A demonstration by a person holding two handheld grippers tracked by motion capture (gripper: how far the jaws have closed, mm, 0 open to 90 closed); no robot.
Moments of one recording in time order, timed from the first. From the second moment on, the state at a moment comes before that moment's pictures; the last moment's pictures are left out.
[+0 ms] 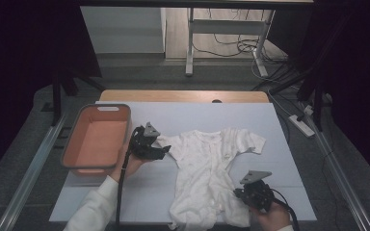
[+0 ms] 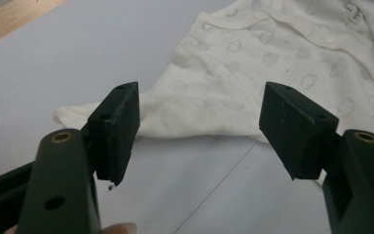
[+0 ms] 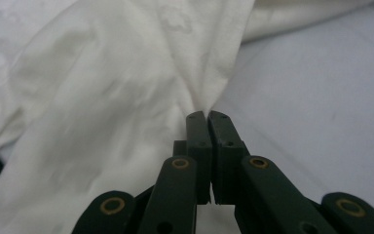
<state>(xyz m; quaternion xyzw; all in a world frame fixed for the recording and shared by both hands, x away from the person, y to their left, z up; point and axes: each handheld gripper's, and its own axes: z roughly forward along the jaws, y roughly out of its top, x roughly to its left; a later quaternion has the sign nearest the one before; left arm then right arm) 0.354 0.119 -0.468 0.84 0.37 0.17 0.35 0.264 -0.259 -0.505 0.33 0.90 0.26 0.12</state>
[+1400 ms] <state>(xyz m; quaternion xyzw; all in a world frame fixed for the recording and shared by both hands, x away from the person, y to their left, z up) 0.355 0.119 -0.468 0.84 0.37 0.17 0.35 0.233 -0.285 -0.505 0.36 0.89 0.27 0.10</state>
